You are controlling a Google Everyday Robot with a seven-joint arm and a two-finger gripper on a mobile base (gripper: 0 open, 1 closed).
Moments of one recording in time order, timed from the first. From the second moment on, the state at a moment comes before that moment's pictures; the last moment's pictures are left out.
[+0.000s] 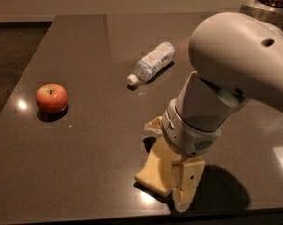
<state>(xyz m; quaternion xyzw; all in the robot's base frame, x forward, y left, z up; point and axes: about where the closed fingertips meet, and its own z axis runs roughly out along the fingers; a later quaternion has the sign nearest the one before) 0.343 -0.055 0.839 -0.78 0.60 0.13 0.11</state>
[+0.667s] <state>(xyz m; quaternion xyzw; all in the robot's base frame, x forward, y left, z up) 0.349 -0.043 0.841 -0.78 0.60 0.13 0.11</state>
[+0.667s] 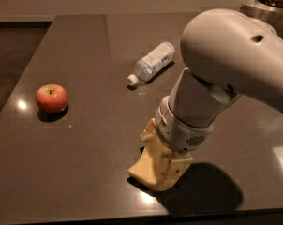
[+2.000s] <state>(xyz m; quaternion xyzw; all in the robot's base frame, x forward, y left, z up) 0.417 0.076 0.879 -0.79 0.58 0.13 0.16</state>
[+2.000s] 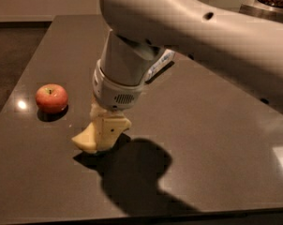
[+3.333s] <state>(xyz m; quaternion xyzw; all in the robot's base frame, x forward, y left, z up) 0.493 0.121 0.860 -0.70 0.69 0.11 0.15</state>
